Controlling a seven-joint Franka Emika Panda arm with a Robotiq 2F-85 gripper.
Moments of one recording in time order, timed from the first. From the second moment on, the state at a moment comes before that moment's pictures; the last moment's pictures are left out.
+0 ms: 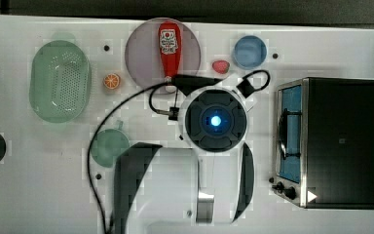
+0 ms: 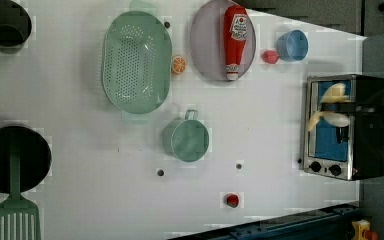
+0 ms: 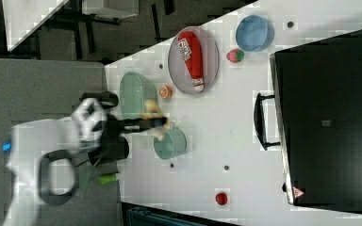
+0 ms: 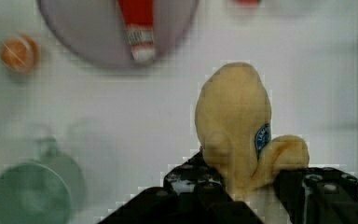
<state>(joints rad) -0.01 -0.13 -0.02 -2.15 -0.02 0.52 -0.70</state>
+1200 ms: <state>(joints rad) 0.11 0.03 0.47 -2.18 0.02 0.58 -0.01</state>
